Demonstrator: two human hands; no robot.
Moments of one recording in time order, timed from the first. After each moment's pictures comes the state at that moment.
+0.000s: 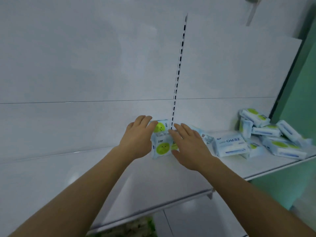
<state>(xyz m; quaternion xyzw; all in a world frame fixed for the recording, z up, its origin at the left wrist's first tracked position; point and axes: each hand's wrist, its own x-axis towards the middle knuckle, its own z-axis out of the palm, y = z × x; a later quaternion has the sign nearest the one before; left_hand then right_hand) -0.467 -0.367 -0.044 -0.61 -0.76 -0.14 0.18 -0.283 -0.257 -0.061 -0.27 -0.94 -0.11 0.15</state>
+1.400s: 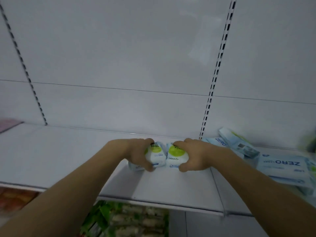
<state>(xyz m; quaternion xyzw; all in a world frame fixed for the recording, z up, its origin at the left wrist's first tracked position) -0.457 -0.414 -0.060 -0.43 -0.89 0.00 -0.14 -0.320 -0.222 -0.054 -0.07 -0.99 0.02 -0.09</state>
